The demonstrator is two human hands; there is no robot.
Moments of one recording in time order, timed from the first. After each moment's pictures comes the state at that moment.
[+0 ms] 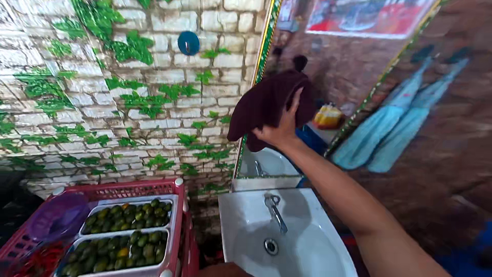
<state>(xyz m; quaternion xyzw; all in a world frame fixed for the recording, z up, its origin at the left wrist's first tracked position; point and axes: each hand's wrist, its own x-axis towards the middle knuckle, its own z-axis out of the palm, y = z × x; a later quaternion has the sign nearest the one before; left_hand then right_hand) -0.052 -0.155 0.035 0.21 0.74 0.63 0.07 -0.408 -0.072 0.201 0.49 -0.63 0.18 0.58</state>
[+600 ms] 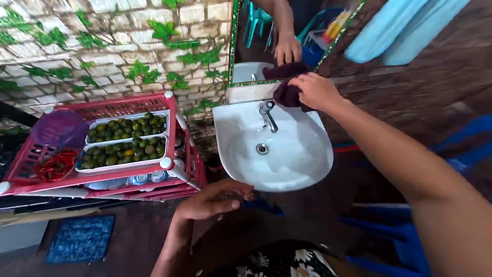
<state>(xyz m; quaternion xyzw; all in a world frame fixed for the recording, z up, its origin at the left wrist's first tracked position) 0.003 -0.089 -0.028 0.18 0.70 0.69 0.04 -0.389 0.114 0.051 0.49 -0.87 0.09 0.07</state>
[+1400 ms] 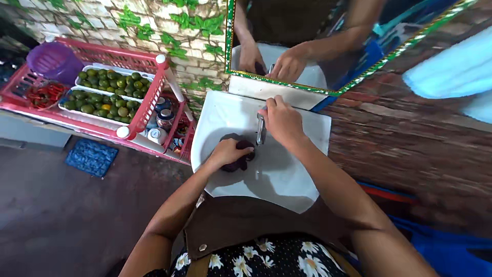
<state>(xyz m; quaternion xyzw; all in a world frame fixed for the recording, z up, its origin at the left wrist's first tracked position) -0.213 -0.019 -0.072 -0.31 0.81 0.47 0.14 -0.377 0.067 -0.005 0.51 -0.86 0.09 -0.04</state>
